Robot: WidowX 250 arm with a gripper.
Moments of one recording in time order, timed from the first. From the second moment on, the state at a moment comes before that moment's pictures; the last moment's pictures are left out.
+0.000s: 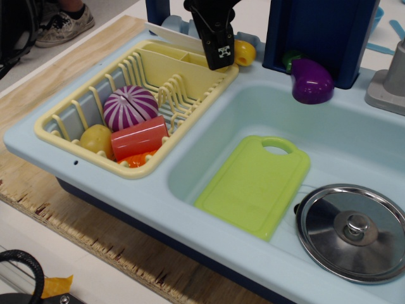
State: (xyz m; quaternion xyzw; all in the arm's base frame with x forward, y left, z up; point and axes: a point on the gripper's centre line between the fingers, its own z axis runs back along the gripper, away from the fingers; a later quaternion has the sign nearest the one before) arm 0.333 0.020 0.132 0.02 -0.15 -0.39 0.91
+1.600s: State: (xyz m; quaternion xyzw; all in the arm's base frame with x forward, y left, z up) arm 0.278 -0.062 0.141 0.00 -0.14 -0.13 0.98
